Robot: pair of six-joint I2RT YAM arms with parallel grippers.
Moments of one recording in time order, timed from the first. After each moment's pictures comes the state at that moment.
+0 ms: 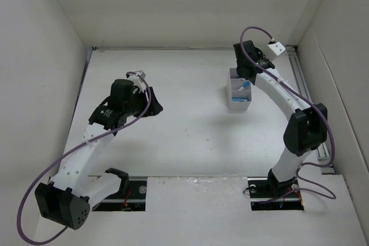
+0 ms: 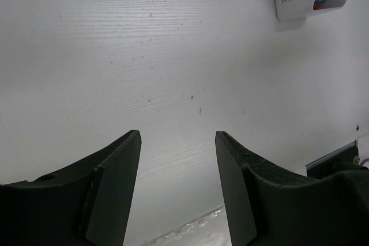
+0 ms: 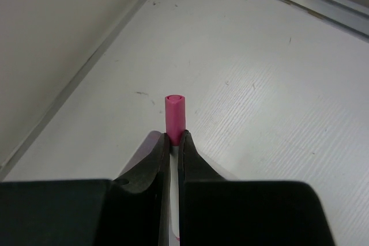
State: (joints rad) left arm -0.34 1.00 0.95 -0.62 0.22 -0.44; right arm 0.35 1.72 1.55 -0.59 0.97 0.97
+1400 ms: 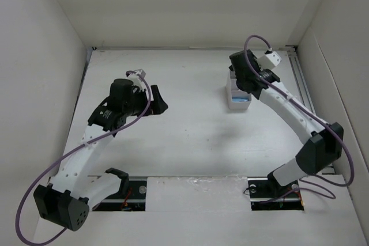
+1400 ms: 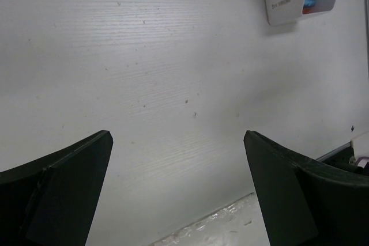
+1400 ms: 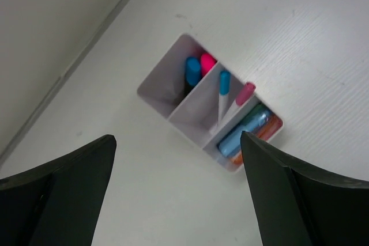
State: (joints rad) left arm -0.35 1.01 0.96 -0.61 0.22 -0.44; right arm 0.49 1.56 1.45 -0.70 0.85 1.14
